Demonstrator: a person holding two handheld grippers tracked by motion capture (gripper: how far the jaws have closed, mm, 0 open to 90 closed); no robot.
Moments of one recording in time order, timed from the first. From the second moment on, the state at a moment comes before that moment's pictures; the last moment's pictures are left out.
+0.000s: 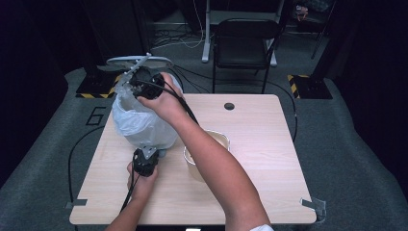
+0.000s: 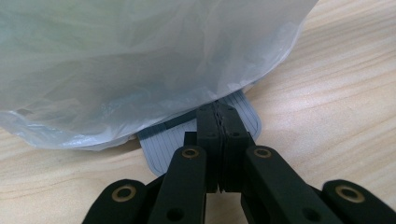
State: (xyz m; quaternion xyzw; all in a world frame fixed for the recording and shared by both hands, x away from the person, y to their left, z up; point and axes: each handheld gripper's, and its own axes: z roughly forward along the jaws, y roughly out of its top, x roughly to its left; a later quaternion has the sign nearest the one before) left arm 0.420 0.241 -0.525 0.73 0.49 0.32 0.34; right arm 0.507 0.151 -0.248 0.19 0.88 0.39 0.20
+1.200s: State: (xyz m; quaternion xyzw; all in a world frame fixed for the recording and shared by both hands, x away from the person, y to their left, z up) left arm 0.419 0.237 -0.526 0.72 0.51 0.30 0.35; right arm 0.513 0.130 -0.248 0.22 0.87 0.39 0.19
